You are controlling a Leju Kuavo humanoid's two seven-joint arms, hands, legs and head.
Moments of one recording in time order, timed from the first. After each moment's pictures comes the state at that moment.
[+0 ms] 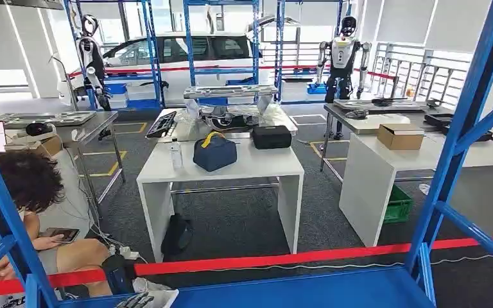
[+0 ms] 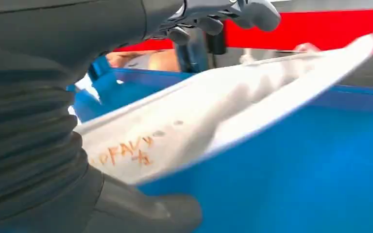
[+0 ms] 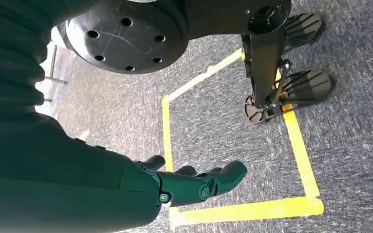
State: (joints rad) left arm -0.51 0.20 -0.49 -0.96 -0.84 -0.17 -0.12; right arm -0.03 0.07 -0.14 -0.16 0.04 -0.01 0.18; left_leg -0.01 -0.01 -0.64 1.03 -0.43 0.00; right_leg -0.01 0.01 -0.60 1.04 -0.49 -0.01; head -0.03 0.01
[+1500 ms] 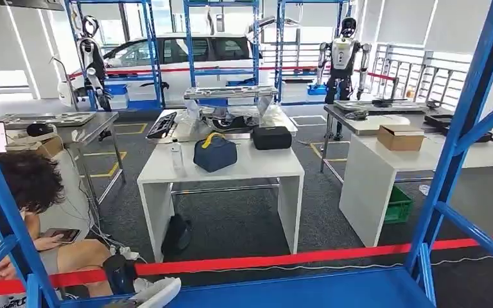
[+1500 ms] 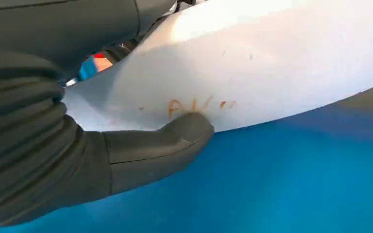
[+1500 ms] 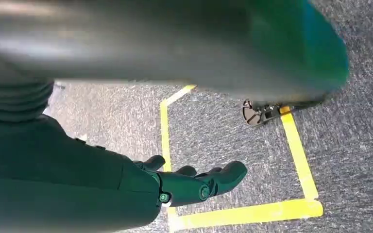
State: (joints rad) left arm -0.62 0.09 -0.42 -0.63 -0.86 0.09 -0.29; right arm -0.03 0.07 -0.16 -0.16 0.03 -0.01 0.17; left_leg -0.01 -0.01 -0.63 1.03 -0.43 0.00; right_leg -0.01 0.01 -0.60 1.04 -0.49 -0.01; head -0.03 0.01
